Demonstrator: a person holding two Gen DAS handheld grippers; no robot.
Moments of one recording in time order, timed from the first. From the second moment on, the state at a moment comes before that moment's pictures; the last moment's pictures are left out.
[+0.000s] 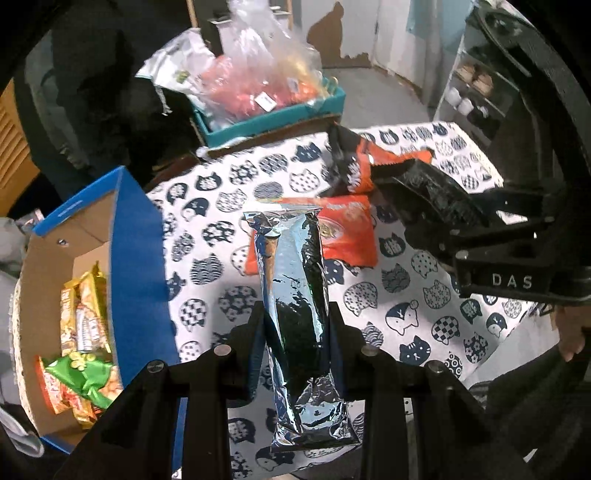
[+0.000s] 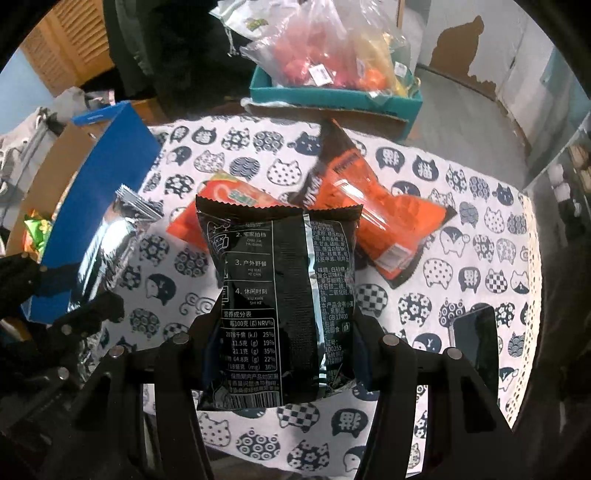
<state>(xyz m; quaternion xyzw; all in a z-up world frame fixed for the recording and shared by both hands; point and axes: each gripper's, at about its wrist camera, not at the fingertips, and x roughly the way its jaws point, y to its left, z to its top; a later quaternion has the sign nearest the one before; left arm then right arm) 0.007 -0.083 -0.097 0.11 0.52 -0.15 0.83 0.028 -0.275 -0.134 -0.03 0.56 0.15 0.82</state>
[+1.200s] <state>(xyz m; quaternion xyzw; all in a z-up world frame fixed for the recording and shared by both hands) 0.017 0.063 -0.038 0.03 0.46 -0.05 0.89 0.043 -0.159 -0.089 -0.06 0.52 0.21 0.83</state>
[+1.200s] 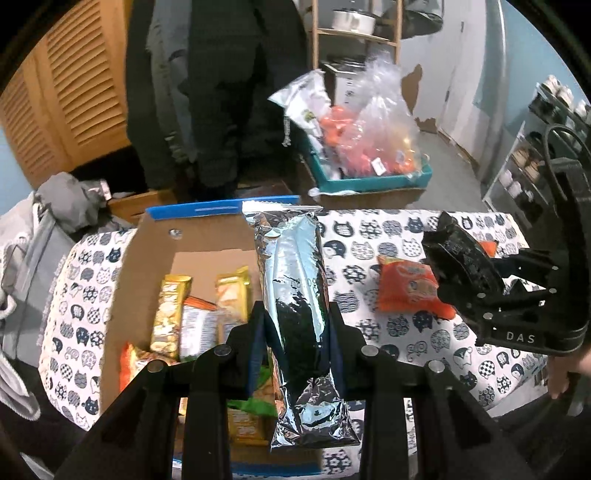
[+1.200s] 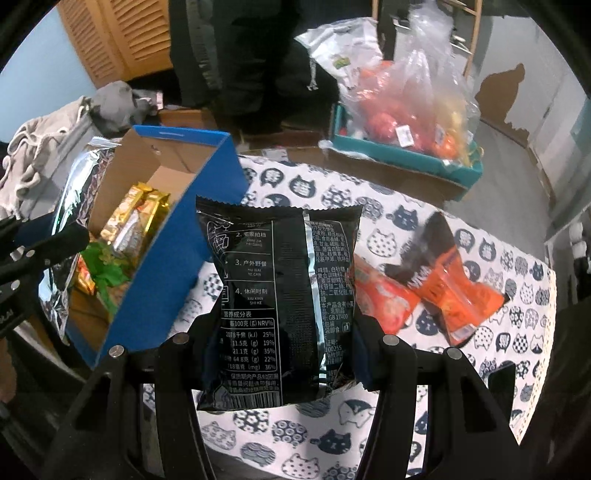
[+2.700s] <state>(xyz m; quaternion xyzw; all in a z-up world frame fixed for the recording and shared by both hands) 0.015 0.198 -0.072 -0.05 0.50 0.07 0.86 0.067 0.029 -0.079 -0.11 0.52 0.32 0.79</state>
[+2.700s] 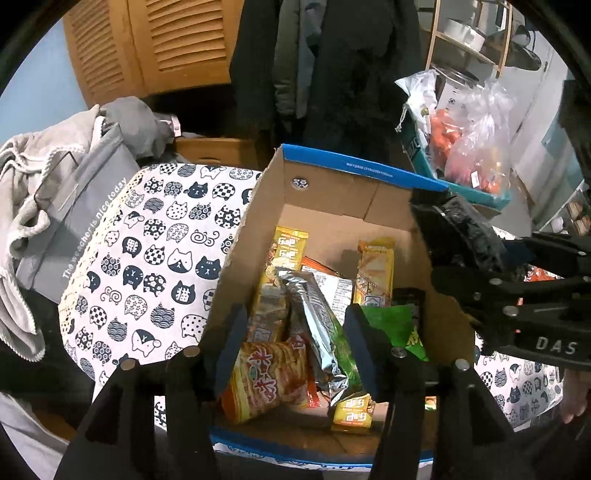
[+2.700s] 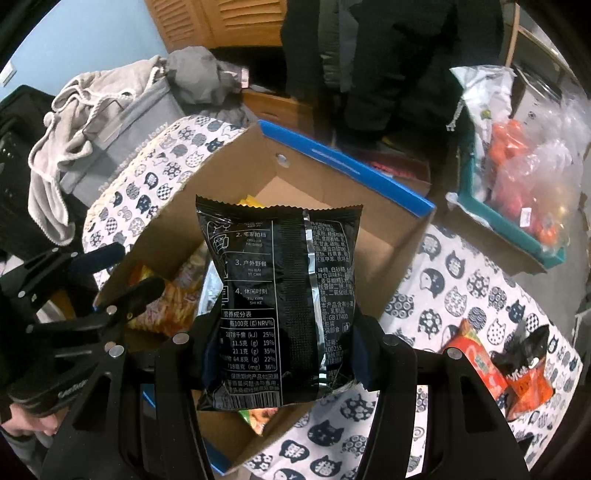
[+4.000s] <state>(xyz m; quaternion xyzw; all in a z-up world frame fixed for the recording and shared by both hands) 0.026 0.094 -0.064 0.01 0.51 0.01 0.86 0.072 -0.088 -0.073 -0.10 0.51 0.26 0.81</state>
